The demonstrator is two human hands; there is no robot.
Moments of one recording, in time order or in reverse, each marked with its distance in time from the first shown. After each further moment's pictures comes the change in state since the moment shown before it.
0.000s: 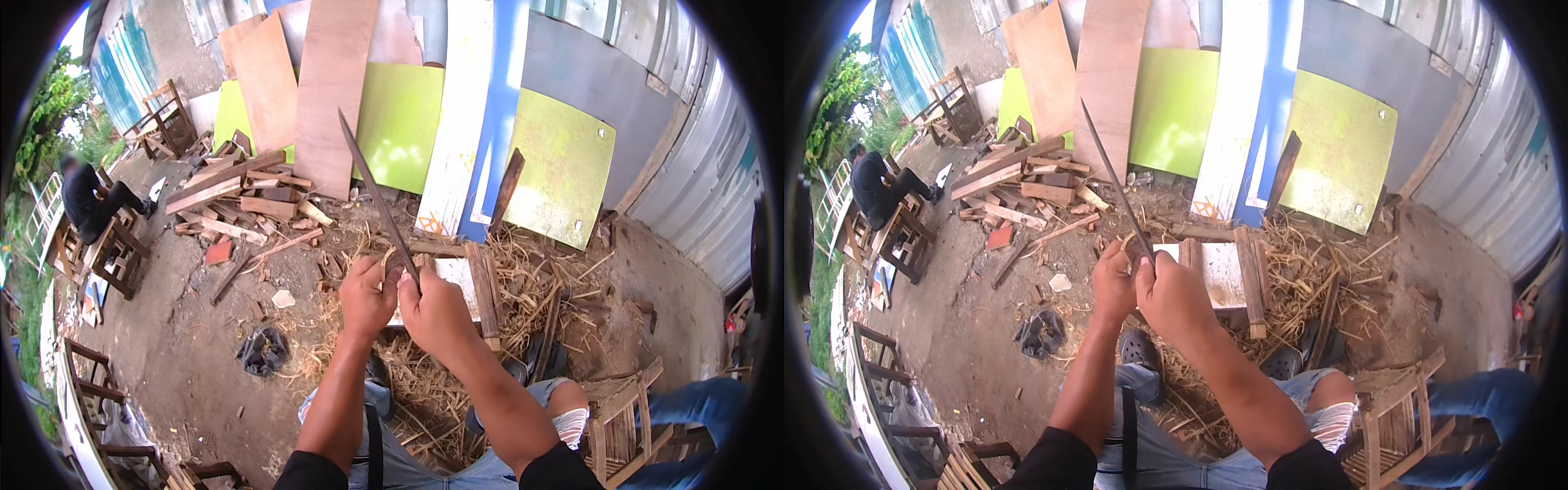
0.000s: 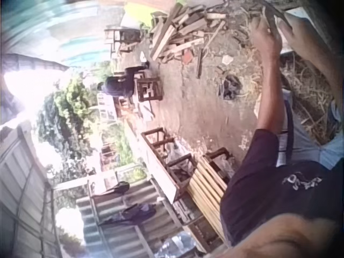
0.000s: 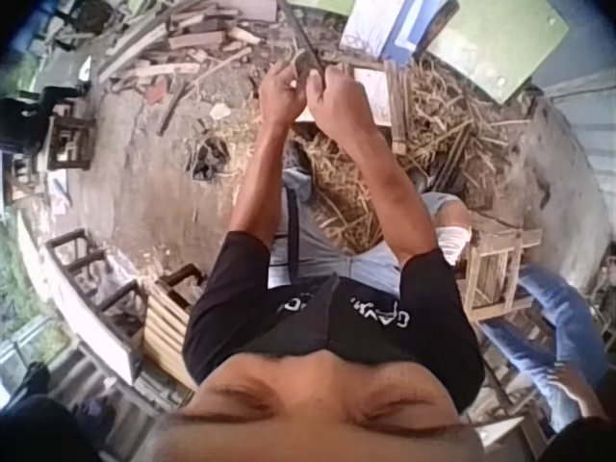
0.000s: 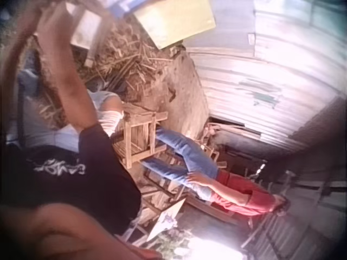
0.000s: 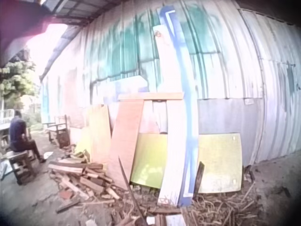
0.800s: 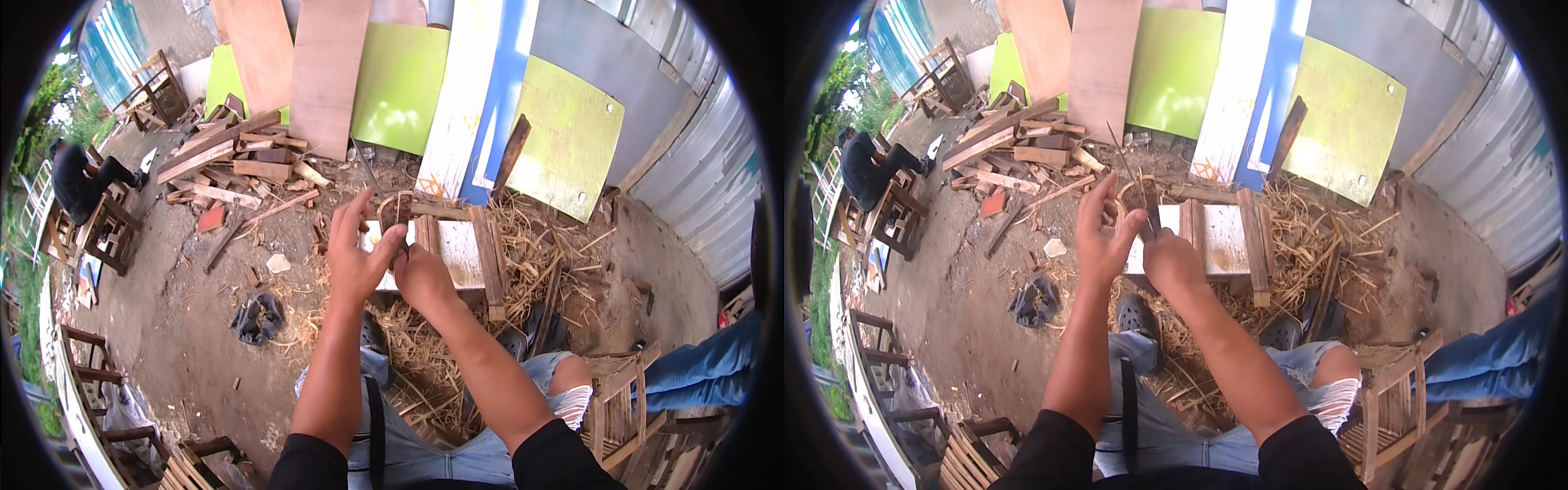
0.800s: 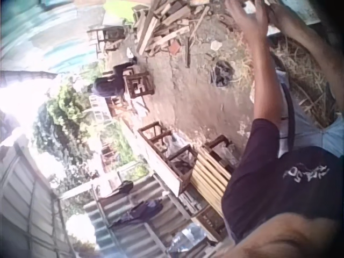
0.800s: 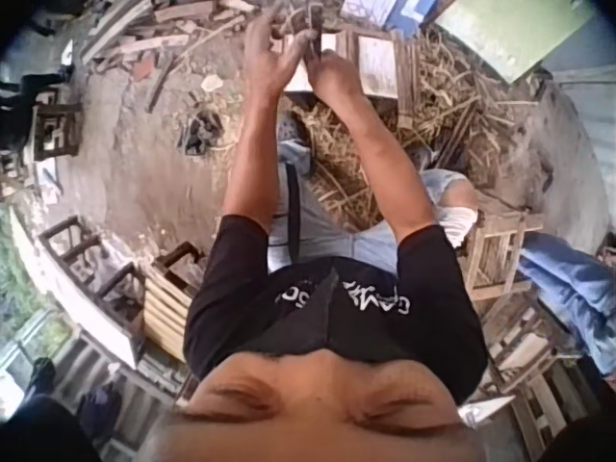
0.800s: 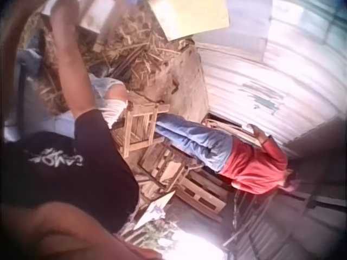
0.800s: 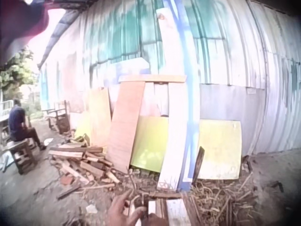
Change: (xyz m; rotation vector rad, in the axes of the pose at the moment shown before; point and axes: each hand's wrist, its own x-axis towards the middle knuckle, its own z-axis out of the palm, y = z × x) left_hand -0.002 0.019 -0.028 -0.105 0.143 0.065; right_hand -0.003 0.066 0.066 -0.210 -0.090 0.102
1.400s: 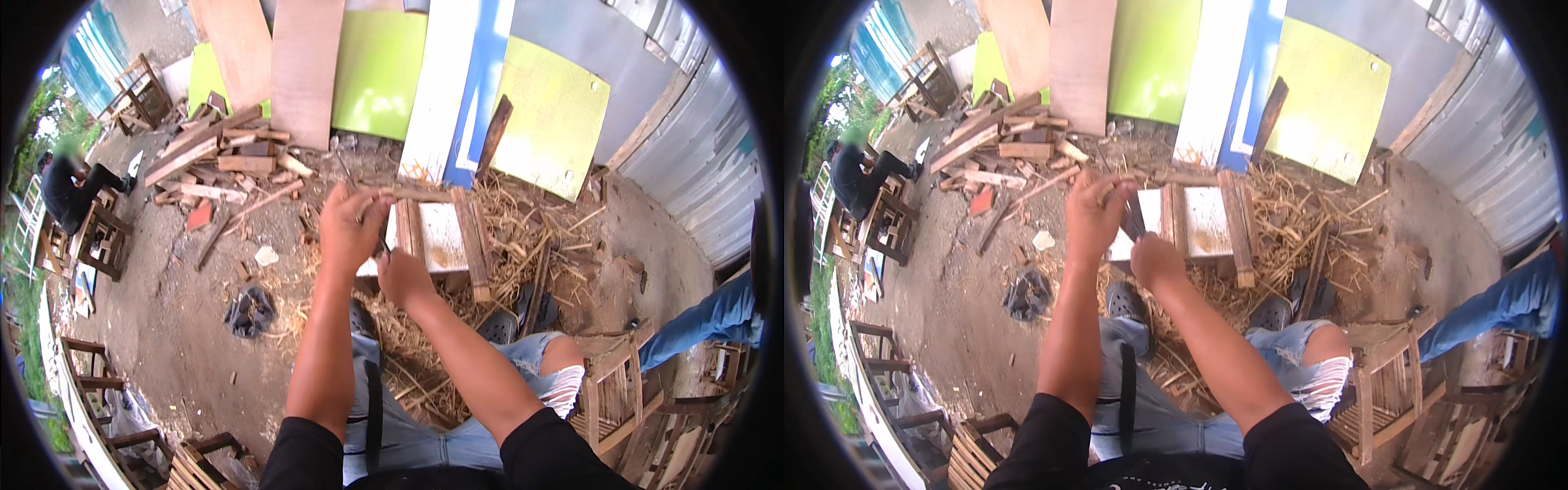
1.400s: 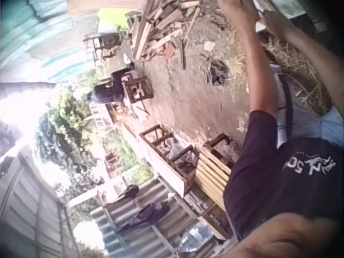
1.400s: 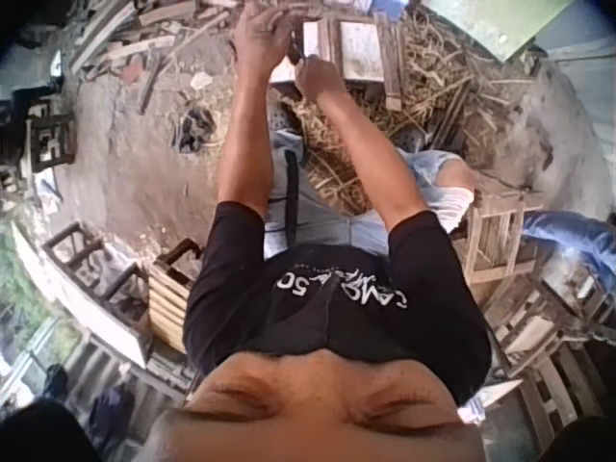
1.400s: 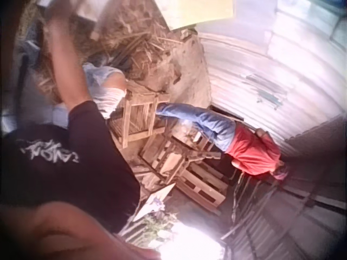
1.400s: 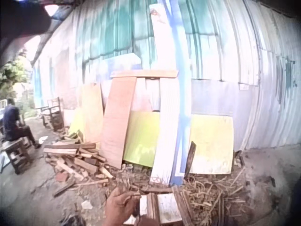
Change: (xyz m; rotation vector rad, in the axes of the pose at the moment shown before) left_hand 0.012 0.011 0.023 0.070 -0.097 0.008; right_hand -0.016 0.021 0.023 -0.044 -0.098 0.094
